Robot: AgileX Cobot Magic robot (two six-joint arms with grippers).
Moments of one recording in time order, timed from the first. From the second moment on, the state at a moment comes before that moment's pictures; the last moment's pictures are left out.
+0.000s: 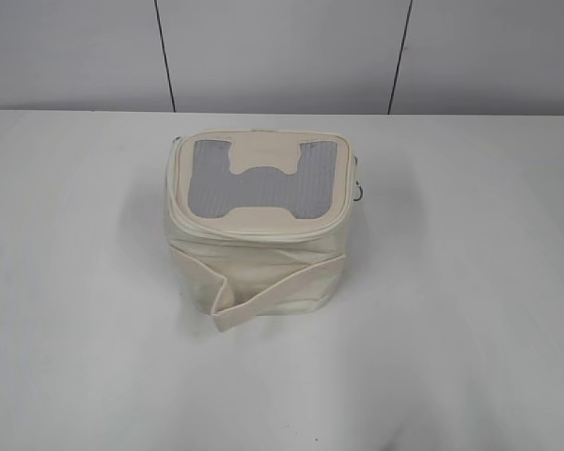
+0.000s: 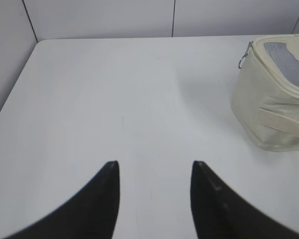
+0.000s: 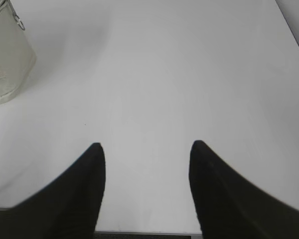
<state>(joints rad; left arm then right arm) -0.04 -0.01 -0.53 -0.07 1.05 0.02 0.00 -0.01 -0.50 0.07 1.05 -0.06</state>
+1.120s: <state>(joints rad) -0.04 -0.01 -0.53 -0.07 1.05 0.02 0.00 -0.01 -0.50 0.07 1.05 -0.06</state>
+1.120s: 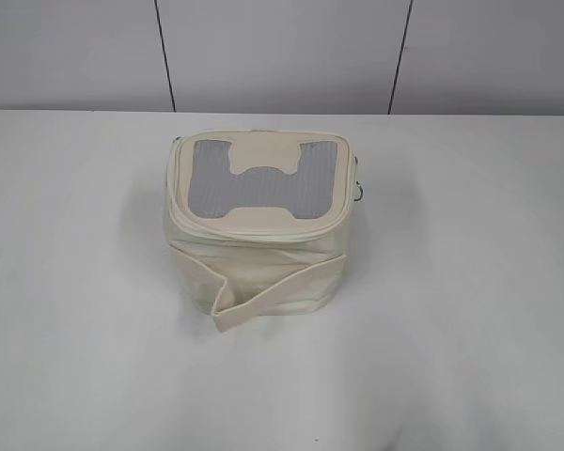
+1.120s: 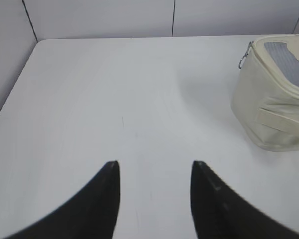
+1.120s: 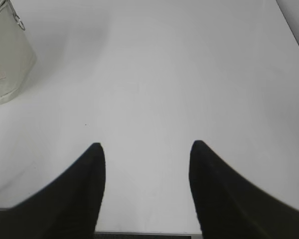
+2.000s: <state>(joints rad) -0.05 0.51 -0.55 -0.40 0.65 0.12 0.00 0.67 -0.58 0.83 0.68 -0.76</state>
